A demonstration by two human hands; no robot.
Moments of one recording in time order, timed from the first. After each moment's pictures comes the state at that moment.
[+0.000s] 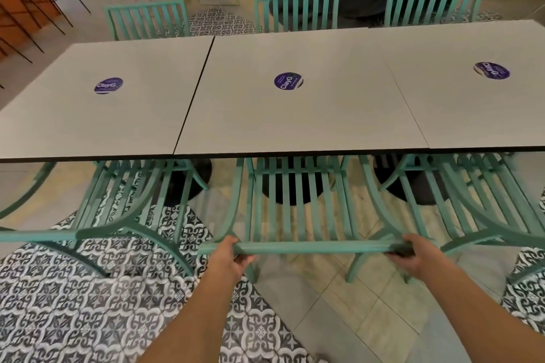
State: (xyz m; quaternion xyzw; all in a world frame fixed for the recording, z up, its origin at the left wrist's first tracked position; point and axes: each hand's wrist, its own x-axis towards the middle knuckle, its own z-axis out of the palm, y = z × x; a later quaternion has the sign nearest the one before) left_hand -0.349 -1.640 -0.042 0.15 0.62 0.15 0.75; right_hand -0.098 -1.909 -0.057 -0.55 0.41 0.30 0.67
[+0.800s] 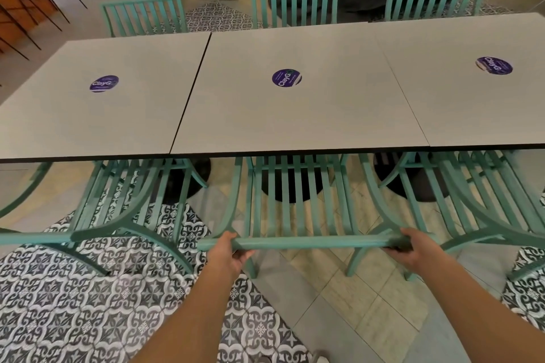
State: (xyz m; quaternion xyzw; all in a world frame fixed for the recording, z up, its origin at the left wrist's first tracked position) left_hand -0.338 -1.635 -0.048 0.15 0.62 0.17 0.75; right_hand -0.084 -1.903 -0.058 -0.54 0.42 0.31 0.66
